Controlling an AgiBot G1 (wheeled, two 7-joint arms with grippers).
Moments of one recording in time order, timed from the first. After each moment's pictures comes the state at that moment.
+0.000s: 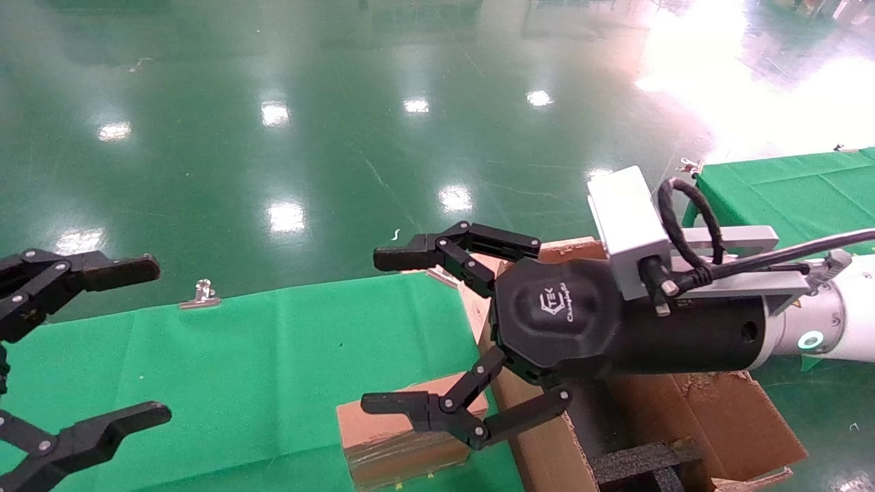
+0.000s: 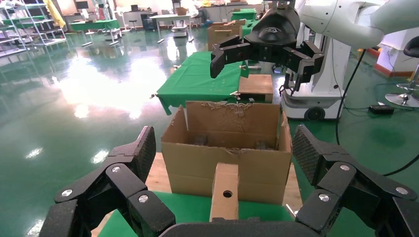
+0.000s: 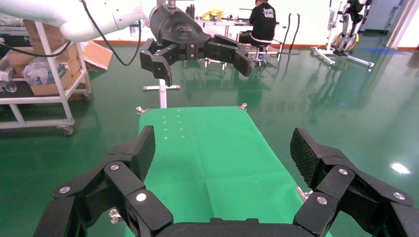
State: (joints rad) left arm -1.09 0.58 0.35 -1.25 0.67 1.46 -0.14; right arm 1.08 -0.61 -0.28 1.28 -0.73 -1.49 0.19
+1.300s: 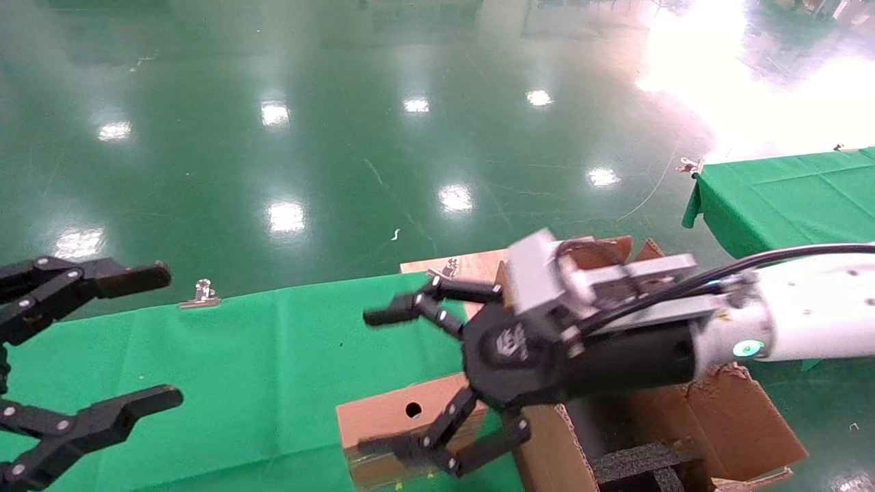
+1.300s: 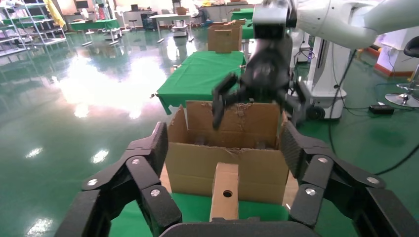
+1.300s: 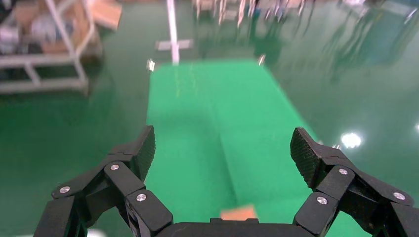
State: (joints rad) left arm -1.09 0.58 0.35 -1.25 0.67 1.46 -0.14; right arm 1.19 -0.67 -0.42 1.24 -0.96 -1.53 0.22
